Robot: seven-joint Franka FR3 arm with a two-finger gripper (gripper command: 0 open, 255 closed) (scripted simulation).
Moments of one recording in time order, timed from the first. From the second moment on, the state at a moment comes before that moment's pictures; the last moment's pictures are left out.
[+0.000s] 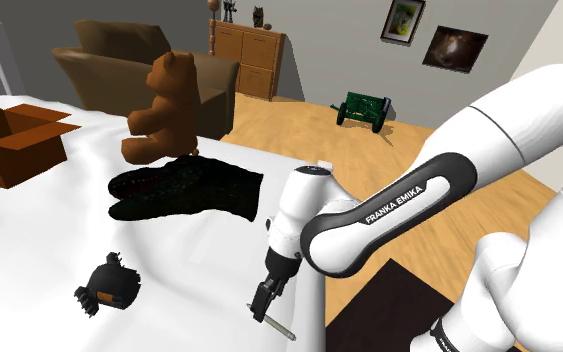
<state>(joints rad) 0.45 -0.02 0.23 -2.53 0.42 2.55 0.03</state>
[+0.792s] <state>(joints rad) 0.46 0.05 0.24 -2.53 0.44 2.62 0.01</state>
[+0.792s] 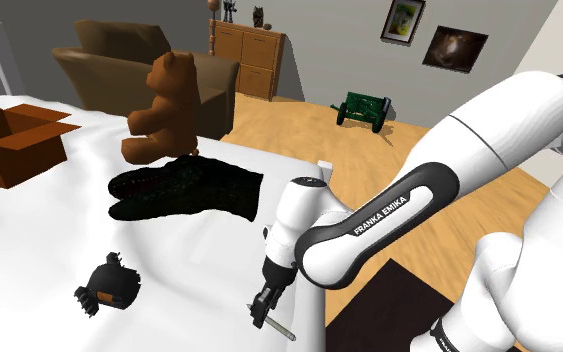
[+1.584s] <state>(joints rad) 0.46 0.02 0.23 -2.53 0.44 2.59 0.02</state>
